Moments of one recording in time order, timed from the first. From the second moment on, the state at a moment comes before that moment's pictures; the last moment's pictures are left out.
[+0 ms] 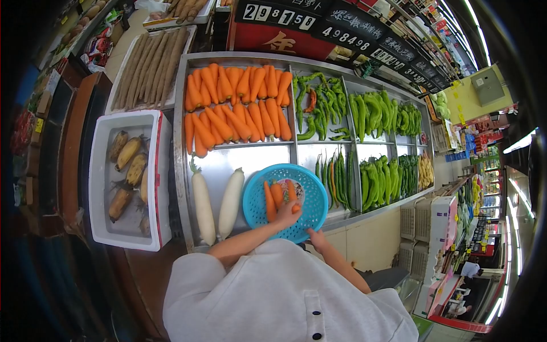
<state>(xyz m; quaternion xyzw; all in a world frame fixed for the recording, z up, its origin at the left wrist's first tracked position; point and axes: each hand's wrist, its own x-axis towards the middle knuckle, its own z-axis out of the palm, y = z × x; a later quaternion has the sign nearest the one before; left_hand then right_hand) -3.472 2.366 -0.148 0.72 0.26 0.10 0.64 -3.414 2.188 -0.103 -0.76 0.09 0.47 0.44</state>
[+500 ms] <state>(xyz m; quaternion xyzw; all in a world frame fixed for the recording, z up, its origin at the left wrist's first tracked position) -3.381 2.590 -0.126 0.65 0.35 0.33 0.58 -3.411 2.193 -0.097 -0.74 0.08 0.49 0.44</state>
